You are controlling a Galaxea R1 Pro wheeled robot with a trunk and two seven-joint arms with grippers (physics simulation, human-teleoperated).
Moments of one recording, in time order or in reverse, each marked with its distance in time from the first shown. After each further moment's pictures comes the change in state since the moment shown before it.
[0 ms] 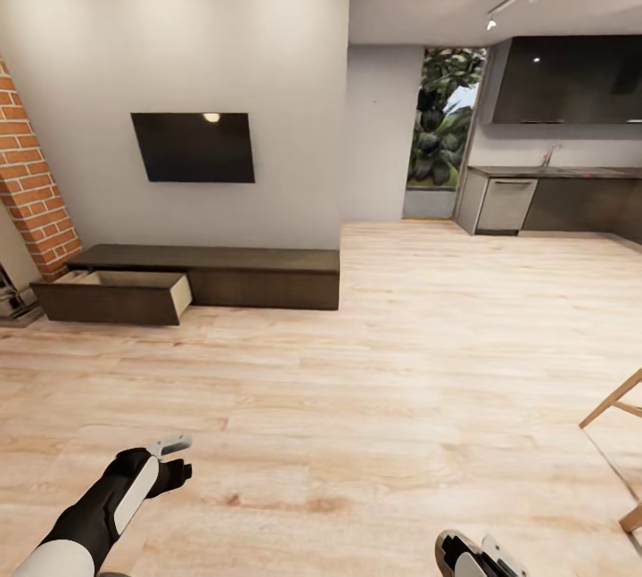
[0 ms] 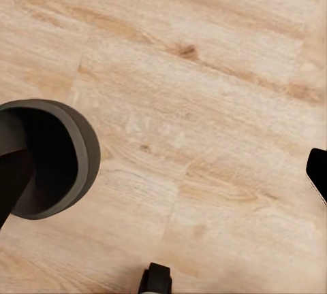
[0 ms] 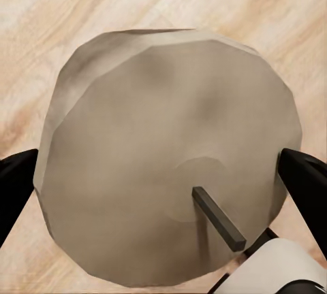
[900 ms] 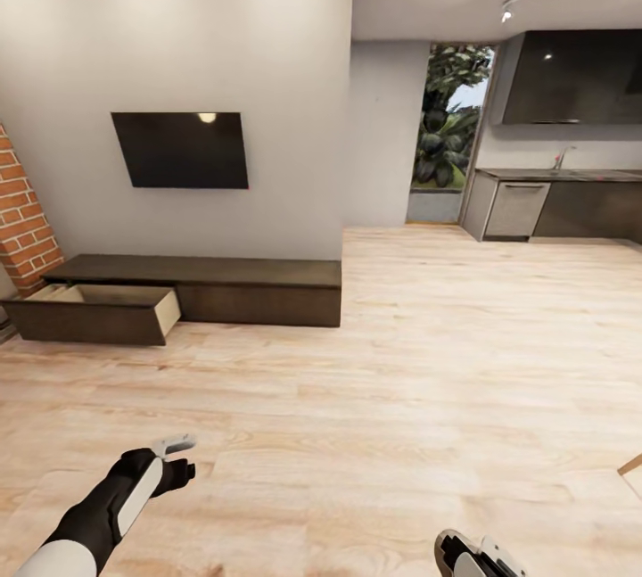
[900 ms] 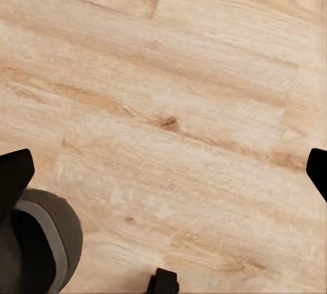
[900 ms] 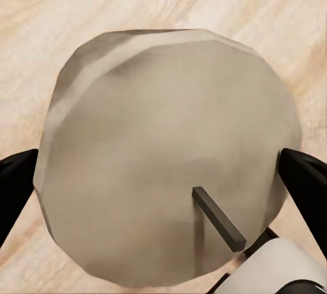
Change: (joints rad) left arm 0.000 0.000 -0.043 0.000 0.000 -0.018 0.001; right arm 0.000 0.002 0.002 0.000 0.001 0.000 0.000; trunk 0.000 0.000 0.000
